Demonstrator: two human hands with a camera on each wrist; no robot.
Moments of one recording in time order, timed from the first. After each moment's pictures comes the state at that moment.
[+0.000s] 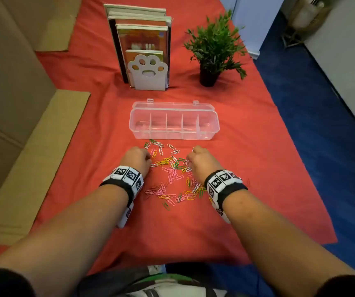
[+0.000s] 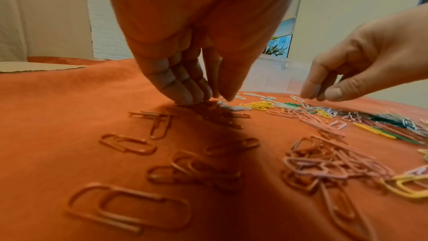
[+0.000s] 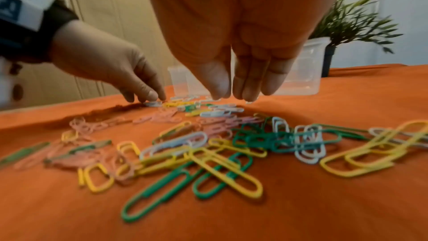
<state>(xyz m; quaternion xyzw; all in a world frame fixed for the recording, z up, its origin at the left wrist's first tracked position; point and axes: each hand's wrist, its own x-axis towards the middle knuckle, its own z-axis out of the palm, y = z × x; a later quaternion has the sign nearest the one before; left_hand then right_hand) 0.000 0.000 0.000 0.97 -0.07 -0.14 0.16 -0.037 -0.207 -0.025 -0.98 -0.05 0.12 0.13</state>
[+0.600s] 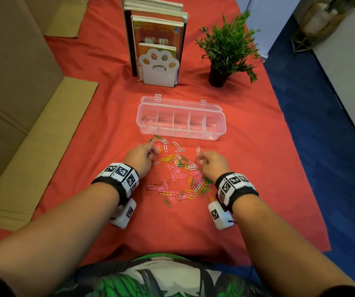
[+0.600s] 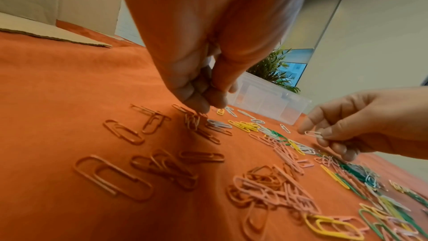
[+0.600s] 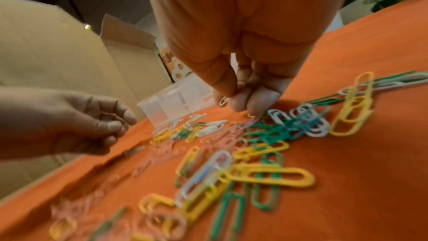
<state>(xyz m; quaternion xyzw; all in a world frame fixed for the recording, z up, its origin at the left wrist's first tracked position) -0.009 0.012 0.000 0.93 -0.04 -0.16 0.33 -0.045 -0.215 -0.004 -0.94 0.10 0.15 0.28</state>
